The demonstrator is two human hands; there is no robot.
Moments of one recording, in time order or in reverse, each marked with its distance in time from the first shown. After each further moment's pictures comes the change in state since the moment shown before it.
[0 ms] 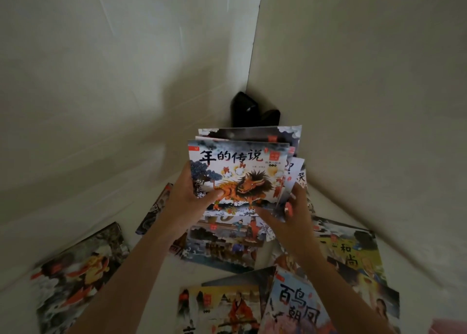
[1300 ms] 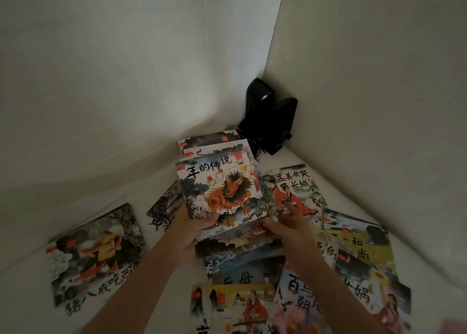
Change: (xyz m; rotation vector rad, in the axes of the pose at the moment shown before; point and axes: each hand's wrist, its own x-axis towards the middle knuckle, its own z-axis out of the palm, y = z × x) left_hand -0.042 -0.085 0.010 -0.688 0.021 -0.510; right_hand -0.030 0.031 0.017 0.317 0.027 0.520
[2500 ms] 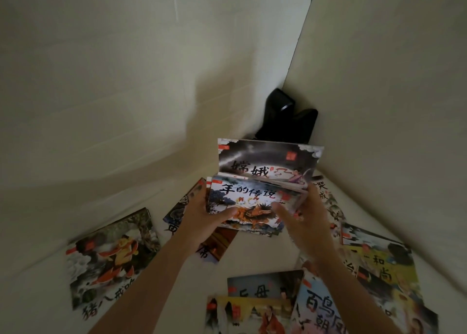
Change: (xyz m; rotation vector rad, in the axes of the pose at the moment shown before) left_hand 0.005 0.029 -0.007 0.539 0.090 0.349; right_hand 0.010 -0.039 0.031 -0.503 -0.026 -0.618
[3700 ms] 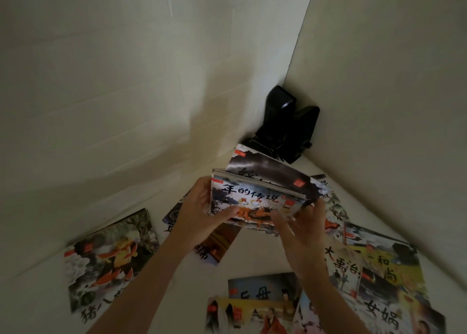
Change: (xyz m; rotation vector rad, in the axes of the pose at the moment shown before) left_hand -0.004 0.016 -0.006 -0.048 -0.061 0.212; right_hand -0.023 -0.002 0.023 0.328 0.139 0.010
